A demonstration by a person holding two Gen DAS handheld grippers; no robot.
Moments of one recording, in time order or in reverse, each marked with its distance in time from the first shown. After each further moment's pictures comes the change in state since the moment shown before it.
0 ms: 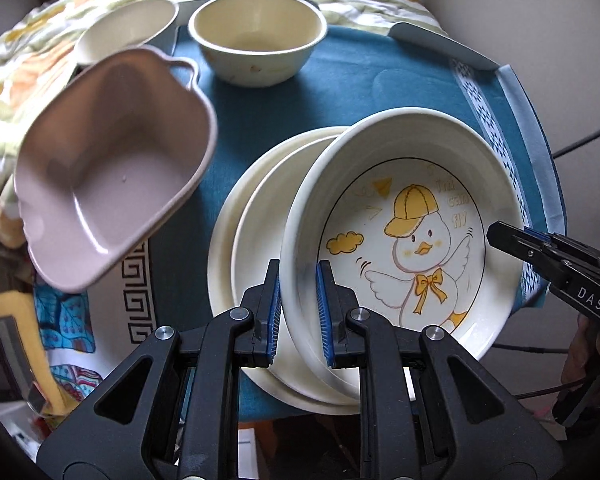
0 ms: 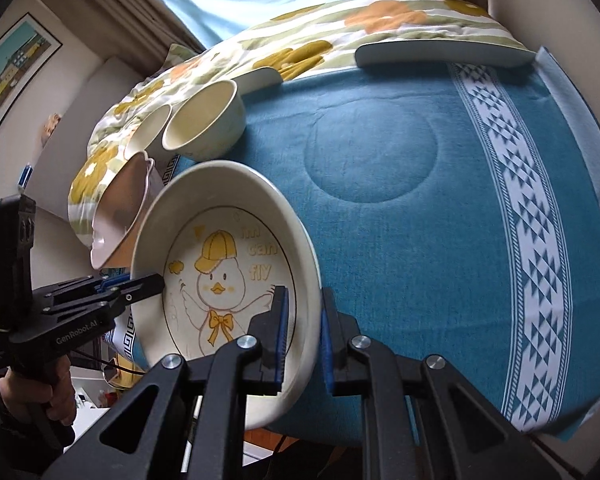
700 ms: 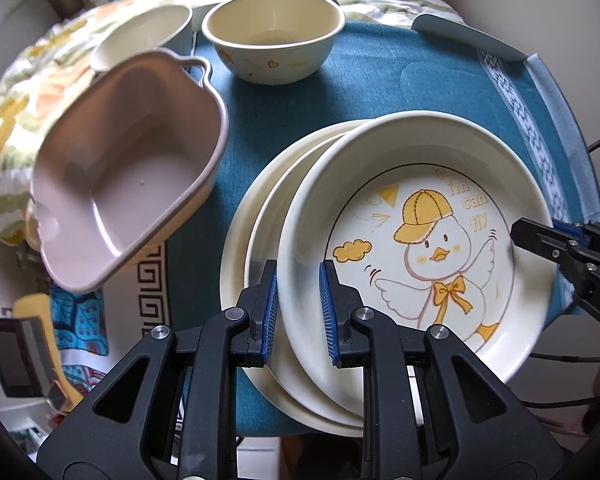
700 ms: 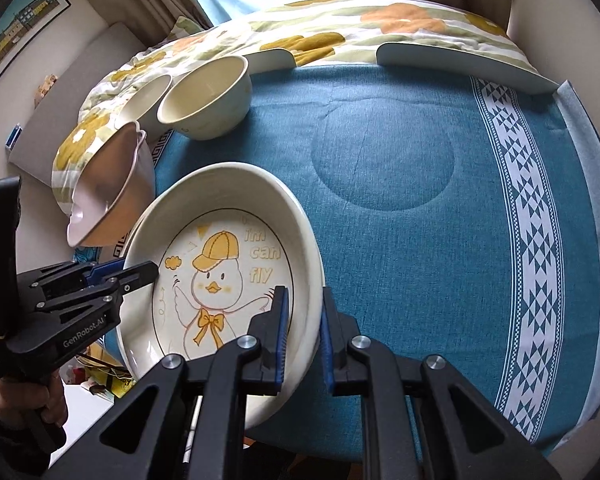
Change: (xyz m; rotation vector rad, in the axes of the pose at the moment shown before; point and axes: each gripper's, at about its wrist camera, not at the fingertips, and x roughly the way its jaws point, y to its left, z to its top) left arm 0.017 -0.019 0.002 0.046 -0.048 0.177; right arm 0.013 0.019 -0.001 -0.113 0.034 -0.090
